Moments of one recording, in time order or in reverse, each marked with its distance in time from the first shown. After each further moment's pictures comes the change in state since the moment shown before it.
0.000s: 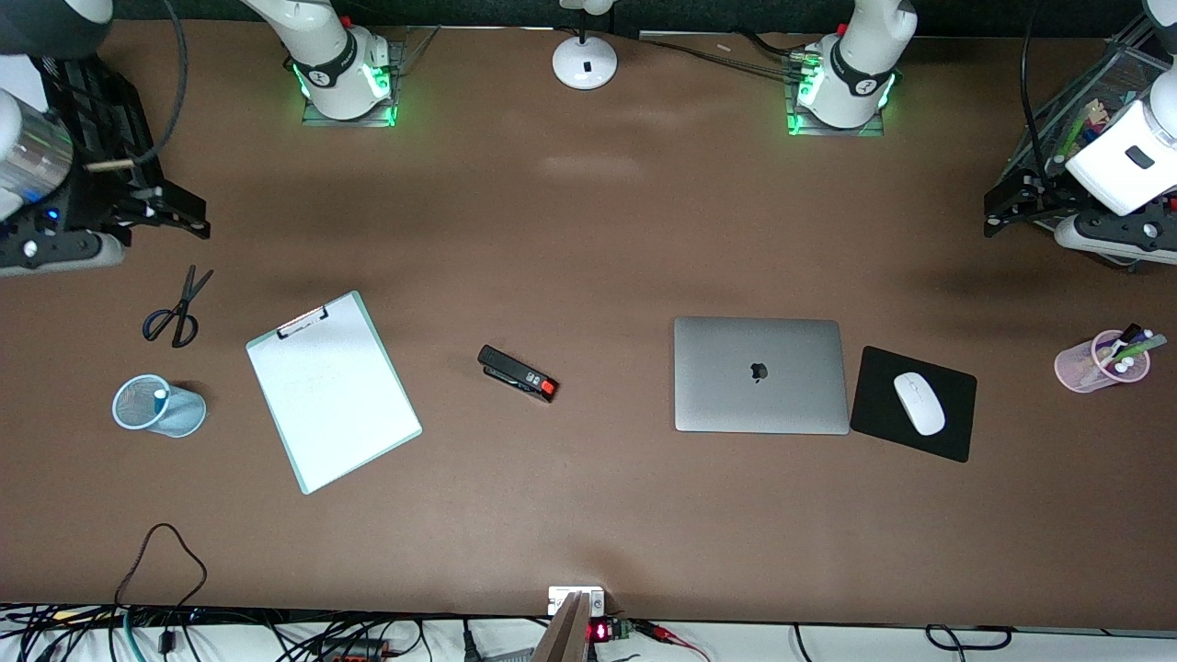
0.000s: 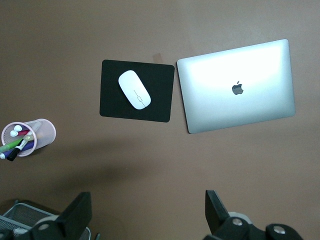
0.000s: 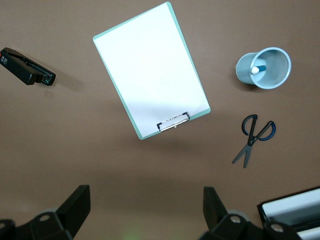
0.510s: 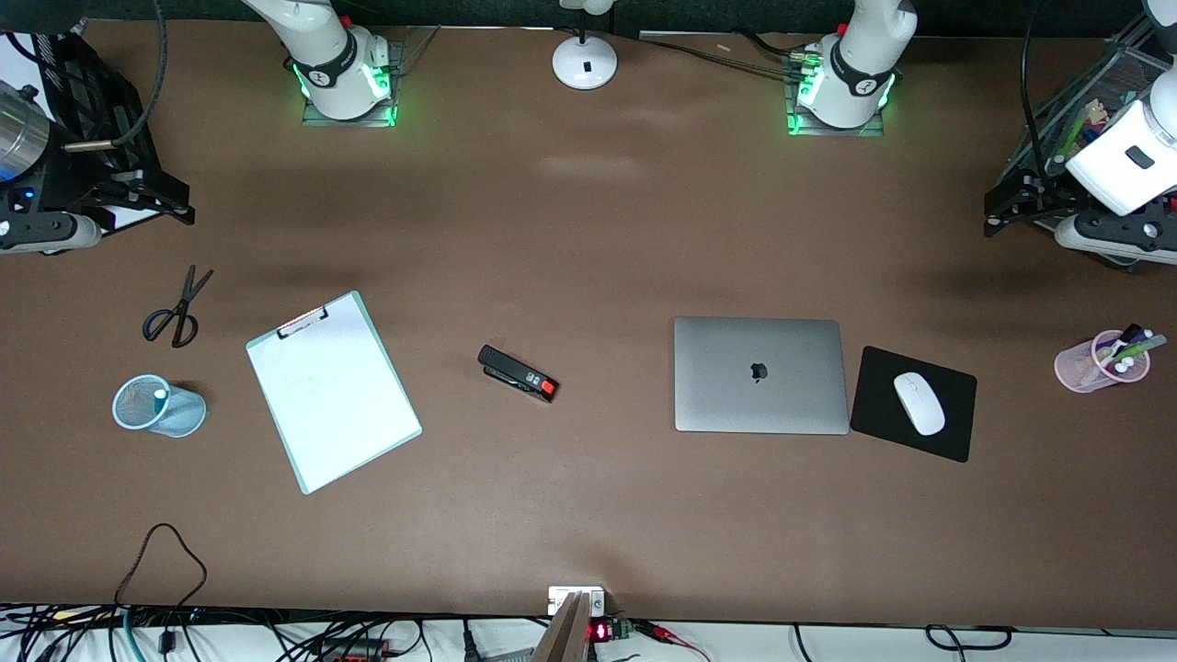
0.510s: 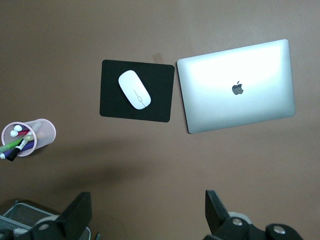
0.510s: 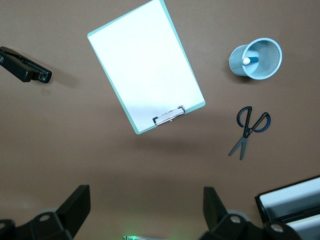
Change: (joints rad) left arm 0.000 0.000 0.000 0.000 0.000 0.000 0.000; right arm -0.018 -0.025 -0.003 -0.014 0.000 -0.016 0.001
